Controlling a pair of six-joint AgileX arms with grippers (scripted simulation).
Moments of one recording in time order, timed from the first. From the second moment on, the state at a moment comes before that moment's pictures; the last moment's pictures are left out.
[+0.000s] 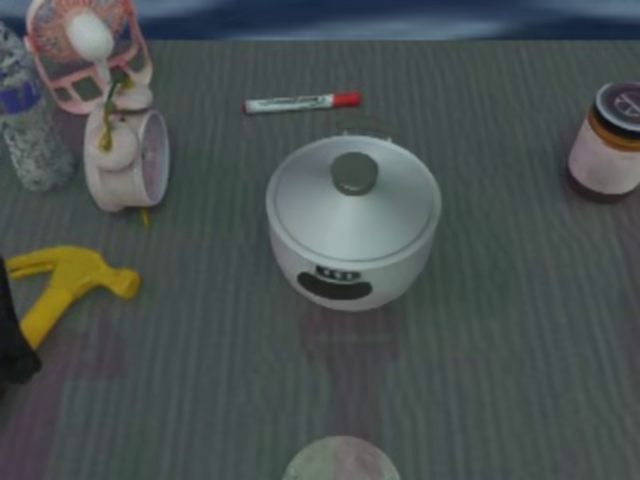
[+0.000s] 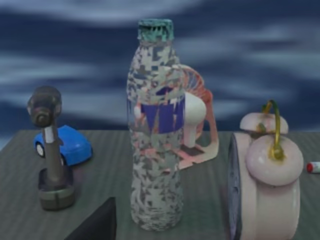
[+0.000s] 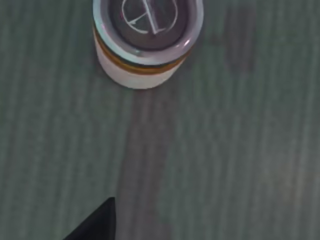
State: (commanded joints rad) left arm 0.00 0.00 0.00 0.00 0.00 0.00; right arm -0.06 1.66 1.68 -1.11 0.02 -0.23
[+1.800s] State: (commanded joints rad) left arm 0.00 0.00 0.00 0.00 0.00 0.00; right arm 0.01 2.55 2.36 -1.29 -0.04 -0.46
